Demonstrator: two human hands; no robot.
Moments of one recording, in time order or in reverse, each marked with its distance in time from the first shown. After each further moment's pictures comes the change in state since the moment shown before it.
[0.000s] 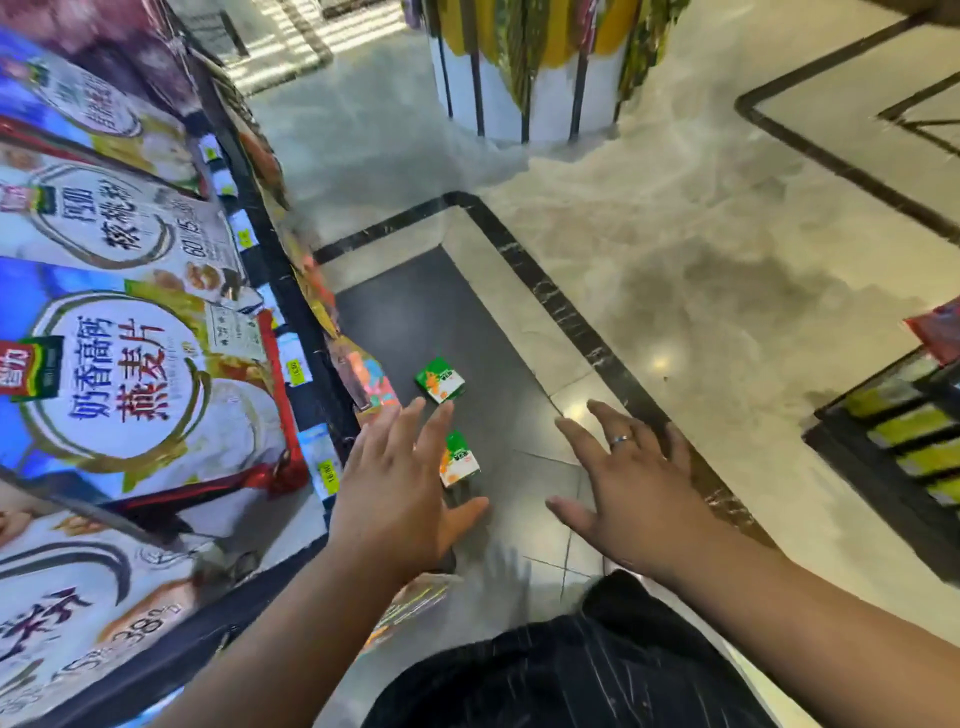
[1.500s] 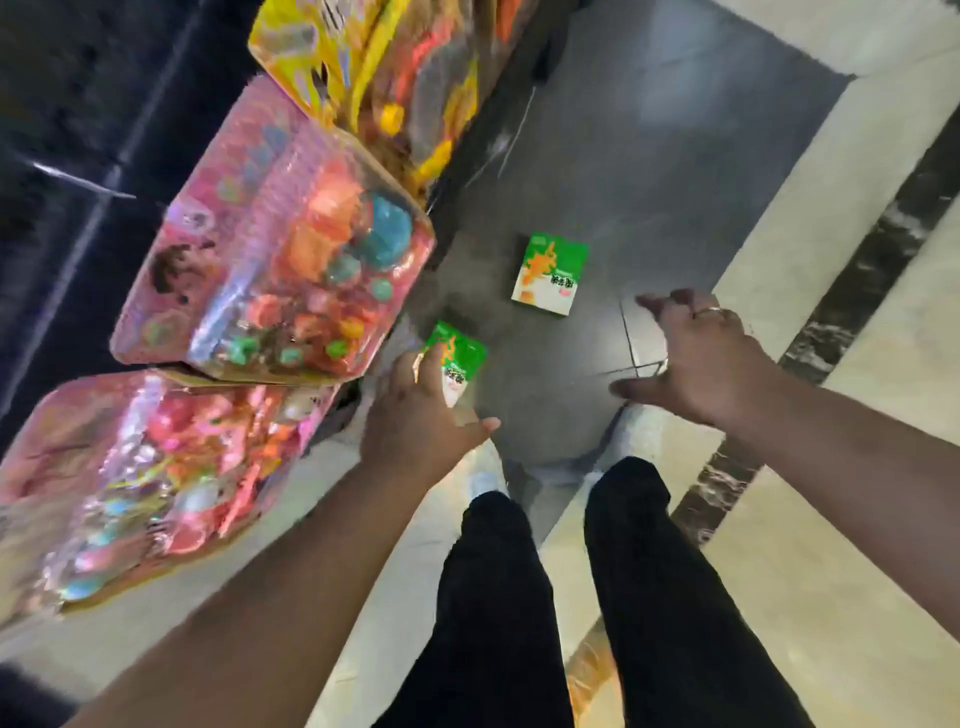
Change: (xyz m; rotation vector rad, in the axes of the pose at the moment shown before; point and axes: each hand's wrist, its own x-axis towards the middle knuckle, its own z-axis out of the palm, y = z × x) left_hand 0.353 -0.131 0.371 -0.569 -0.214 -1.389; right_hand 0.721 -0.018 0.131 -0.396 -0.548 -0.636
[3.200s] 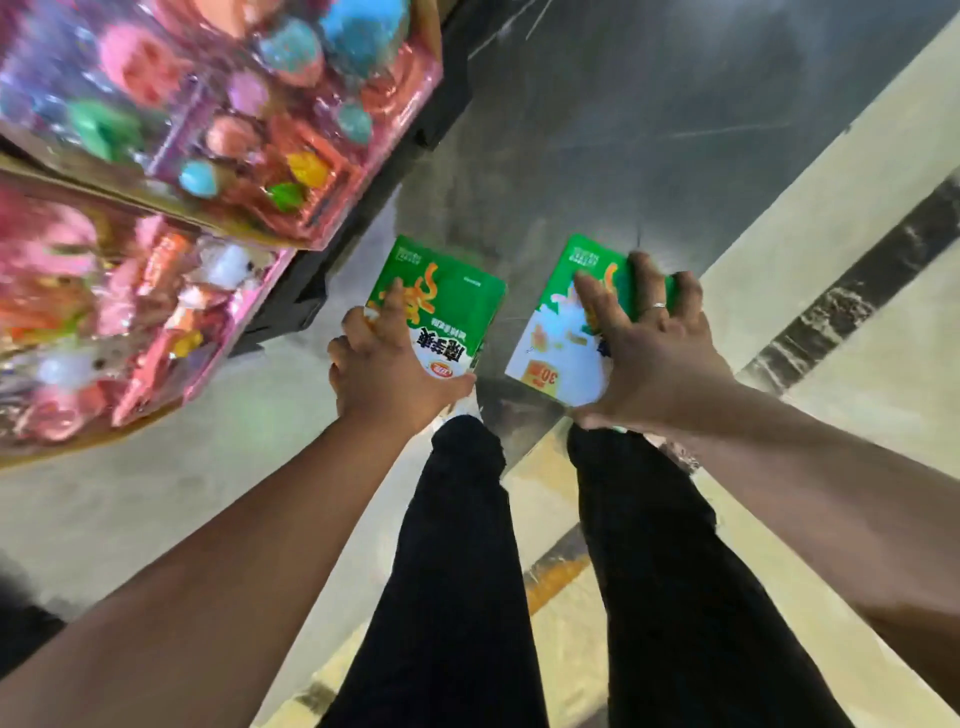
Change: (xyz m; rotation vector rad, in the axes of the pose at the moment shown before) left_hand -0.004 -0.033 0.108 -0.117 -0.017 -0.309; right_hand 0.023 0.007 0.120 -0.344 -0.066 -0.229
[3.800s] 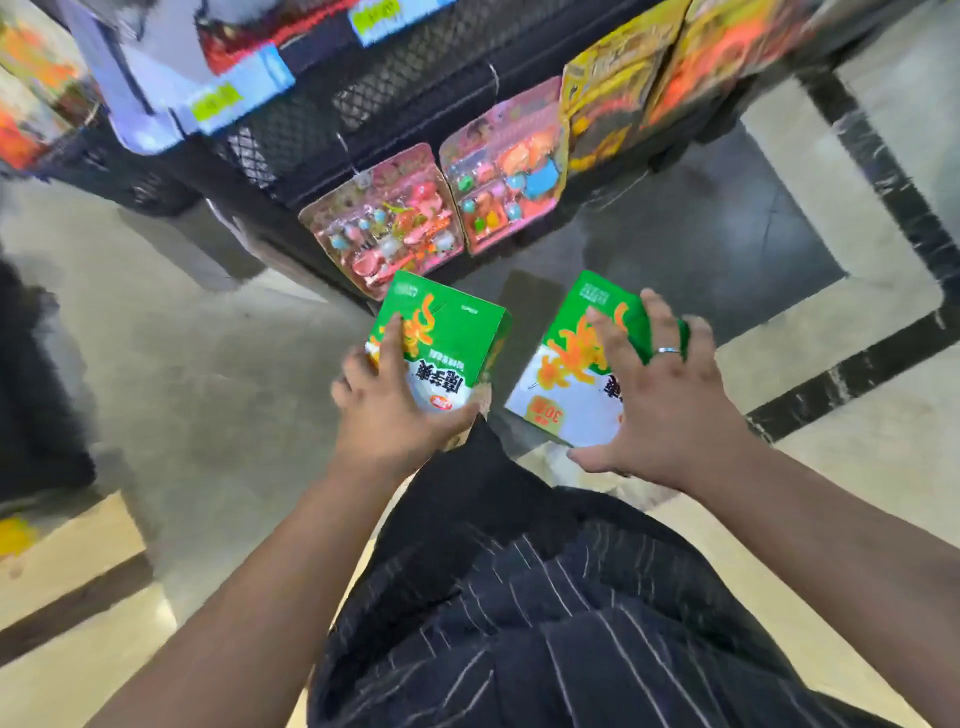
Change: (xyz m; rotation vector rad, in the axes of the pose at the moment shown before) left_hand -0.357 -0.032 -0.164 -0.492 0.273 -0.199; right_hand -0.320 -0.059 -0.149 -0.287 0.350 -0.299
